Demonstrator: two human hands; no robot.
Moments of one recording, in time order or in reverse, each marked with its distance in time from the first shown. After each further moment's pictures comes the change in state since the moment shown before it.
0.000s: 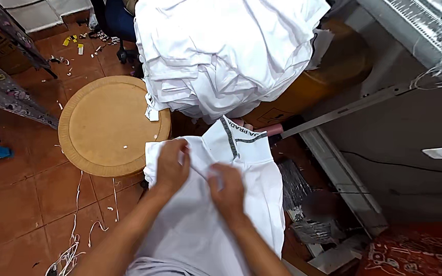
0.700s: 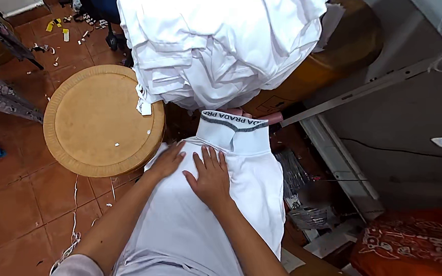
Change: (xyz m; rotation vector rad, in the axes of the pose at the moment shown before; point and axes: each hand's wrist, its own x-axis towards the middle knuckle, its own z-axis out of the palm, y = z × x) left_hand -0.006 -0.100 0.069 -0.062 -0.713 -0.247; right_hand -0.003 0.034 0.059 -0.344 -0.222 -0.067
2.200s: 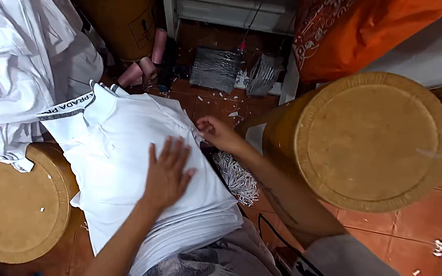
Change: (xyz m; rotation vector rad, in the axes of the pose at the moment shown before) left_hand -0.092 0.175 0.128 0.605 -0.264 0.850; right_hand -0.224 0.141 -0.073 0.900 0.018 0.807
